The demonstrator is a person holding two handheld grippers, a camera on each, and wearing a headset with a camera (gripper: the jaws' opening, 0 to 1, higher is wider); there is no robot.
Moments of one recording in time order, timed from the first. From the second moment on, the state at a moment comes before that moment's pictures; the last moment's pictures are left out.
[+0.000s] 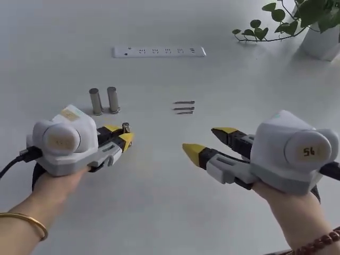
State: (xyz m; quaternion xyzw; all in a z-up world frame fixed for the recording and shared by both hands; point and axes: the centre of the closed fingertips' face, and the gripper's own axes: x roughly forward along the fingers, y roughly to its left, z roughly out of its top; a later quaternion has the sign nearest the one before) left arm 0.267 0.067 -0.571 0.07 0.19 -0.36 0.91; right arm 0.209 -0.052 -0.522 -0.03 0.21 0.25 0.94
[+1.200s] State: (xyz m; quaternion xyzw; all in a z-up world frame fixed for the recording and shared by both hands) left arm 0.251 0.094 -0.536 0.06 0.21 -0.32 0.92; right arm 0.267 -0.064 -0.518 -0.24 0.28 0.35 0.86
